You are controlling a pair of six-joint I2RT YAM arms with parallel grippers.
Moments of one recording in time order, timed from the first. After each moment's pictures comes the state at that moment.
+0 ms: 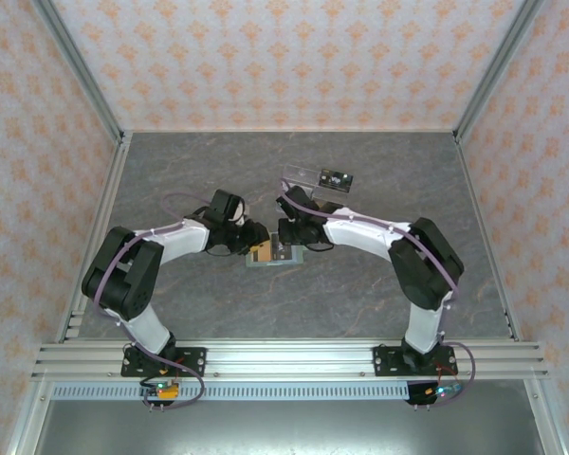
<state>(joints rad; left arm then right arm) -0.36 1.68 0.86 -0.17 0.49 -0.89 0.76 1.85 1.25 -0.47 0.01 0.63</state>
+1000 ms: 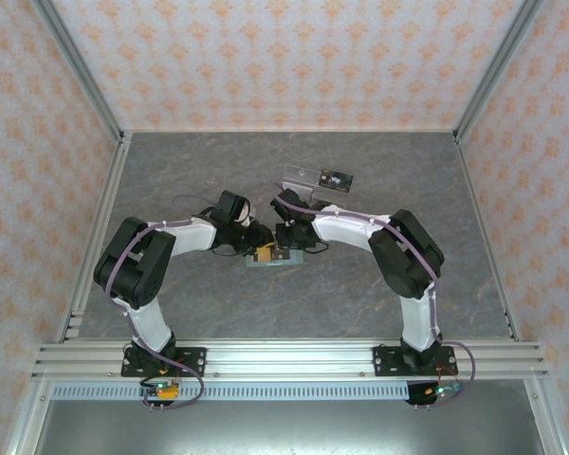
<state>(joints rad) -0.37 1.77 0.89 -0.11 0.53 -0.90 0.76 1.97 1.32 -0.53 -0.02 0.65</state>
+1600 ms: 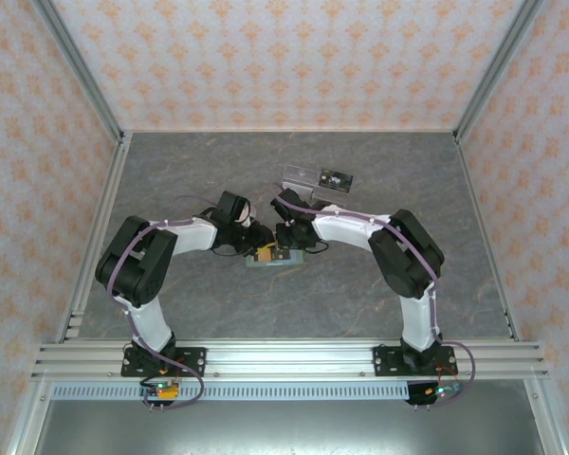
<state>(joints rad) -0.37 1.79 0.89 -0.09 0.55 -0.91 0.76 1.97 1.32 -0.53 -0.02 0.65</state>
